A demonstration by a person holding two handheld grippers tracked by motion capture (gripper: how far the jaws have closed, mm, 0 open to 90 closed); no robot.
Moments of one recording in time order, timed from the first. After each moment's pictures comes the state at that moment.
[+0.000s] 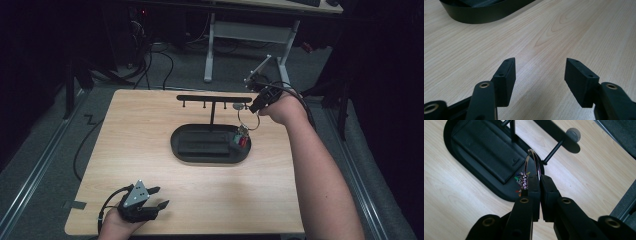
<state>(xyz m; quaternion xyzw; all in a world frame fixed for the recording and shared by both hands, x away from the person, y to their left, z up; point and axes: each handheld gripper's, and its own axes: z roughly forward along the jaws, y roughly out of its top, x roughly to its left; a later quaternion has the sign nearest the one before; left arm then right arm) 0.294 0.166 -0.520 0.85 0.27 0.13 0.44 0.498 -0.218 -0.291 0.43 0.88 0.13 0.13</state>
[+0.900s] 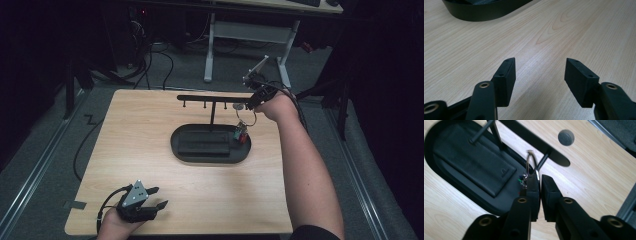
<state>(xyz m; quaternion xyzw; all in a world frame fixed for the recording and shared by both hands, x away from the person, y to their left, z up) 0.294 0.168 -0.521 0.85 0.27 0.13 0.44 0.525 -0.220 -0.312 0.46 0.86 0.14 0.14</state>
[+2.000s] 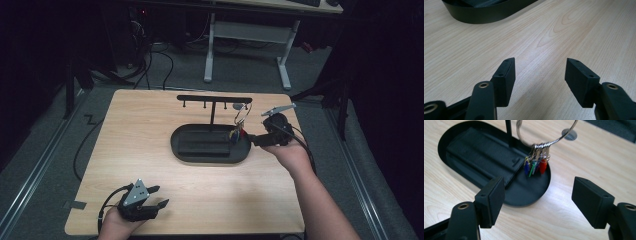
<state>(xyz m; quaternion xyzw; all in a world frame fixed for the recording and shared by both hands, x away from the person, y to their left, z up) 0.296 0.165 -0.521 0.85 0.28 0.13 0.44 0.417 -0.257 -0.373 0.48 0.81 0.27 0.20</state>
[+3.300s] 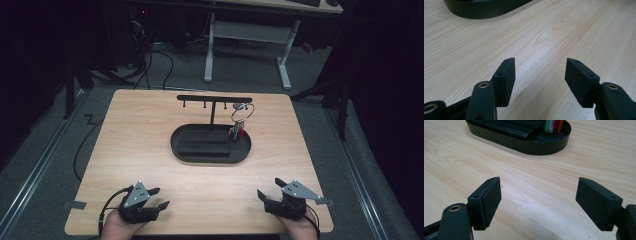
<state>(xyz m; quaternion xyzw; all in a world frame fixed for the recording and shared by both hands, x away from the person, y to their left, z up) 0.291 0.162 -0.525 0.84 0.29 0.13 0.44 0.258 -0.300 -0.507 0.45 0.74 0.42 0.26</state>
